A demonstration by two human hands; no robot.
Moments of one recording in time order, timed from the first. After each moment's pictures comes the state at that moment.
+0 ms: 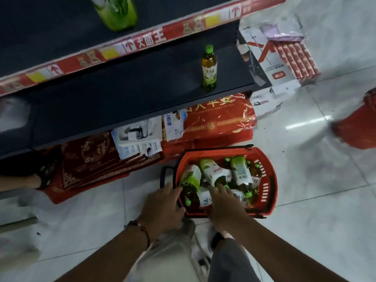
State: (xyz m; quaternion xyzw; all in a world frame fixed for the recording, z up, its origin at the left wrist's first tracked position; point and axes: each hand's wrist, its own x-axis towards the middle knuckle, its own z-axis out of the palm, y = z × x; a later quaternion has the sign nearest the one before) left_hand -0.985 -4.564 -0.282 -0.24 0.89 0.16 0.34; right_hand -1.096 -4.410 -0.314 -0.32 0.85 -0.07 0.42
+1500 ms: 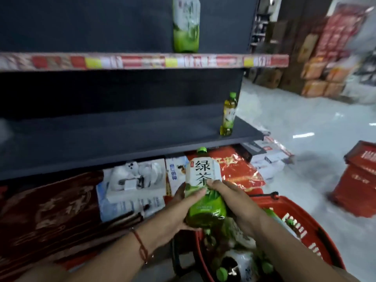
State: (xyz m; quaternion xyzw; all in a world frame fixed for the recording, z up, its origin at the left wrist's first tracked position) left_hand -0.918 -4.693 -0.454 -0.21 0.61 0.76 0.01; right_hand -1.017 -4.553 -0.436 -0.12 0.68 -0.64 0.34
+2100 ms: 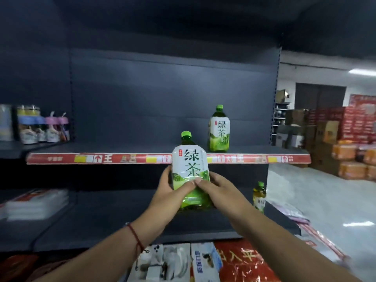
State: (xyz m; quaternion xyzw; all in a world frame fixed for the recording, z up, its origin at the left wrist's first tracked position) left_hand -0.901 -4.788 -0.244 -0.13 0.68 0.61 -0.38; right_hand -0.986 -4.661 -0.218 -0.41 0.64 -0.63 0.18
